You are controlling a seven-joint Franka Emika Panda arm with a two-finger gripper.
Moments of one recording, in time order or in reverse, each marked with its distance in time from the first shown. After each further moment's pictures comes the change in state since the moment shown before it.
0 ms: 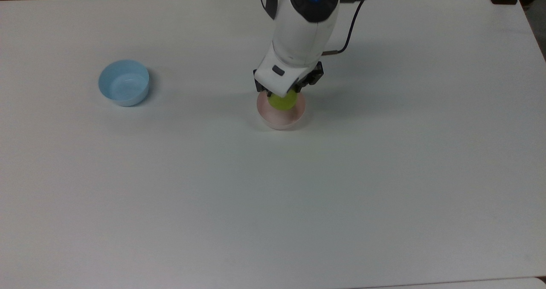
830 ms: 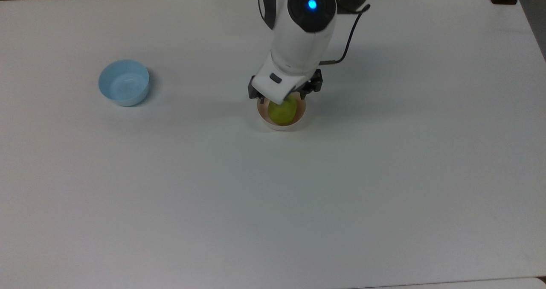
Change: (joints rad) arm -0.016 0.011 0.000 0.015 -0.001 0.045 0.018
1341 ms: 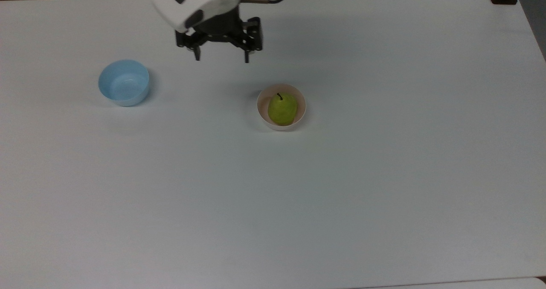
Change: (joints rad) arm -0.202 -0.220 0.003 0.004 -0.004 -0.102 0.001
